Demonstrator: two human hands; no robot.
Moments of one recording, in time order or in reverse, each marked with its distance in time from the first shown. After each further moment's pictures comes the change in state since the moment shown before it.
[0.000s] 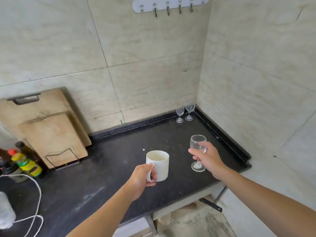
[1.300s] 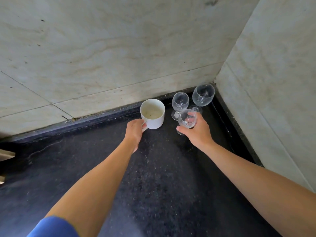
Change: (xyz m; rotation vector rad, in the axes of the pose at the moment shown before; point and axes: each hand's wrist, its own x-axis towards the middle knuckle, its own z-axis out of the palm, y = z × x) left_hand 0.493 0.070 0.037 -0.021 0.369 -0.205; right_hand 0.440 0.064 0.036 -0.278 -0.070 -0.013
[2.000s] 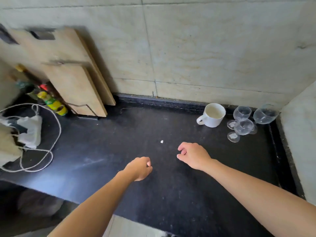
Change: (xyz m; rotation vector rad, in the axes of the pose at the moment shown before) left_hand -0.216 -0.151 -0.162 0.843 -0.051 -0.062; right_hand -0.159 -0.073 0.088 -0.703 -0.718 -0.392
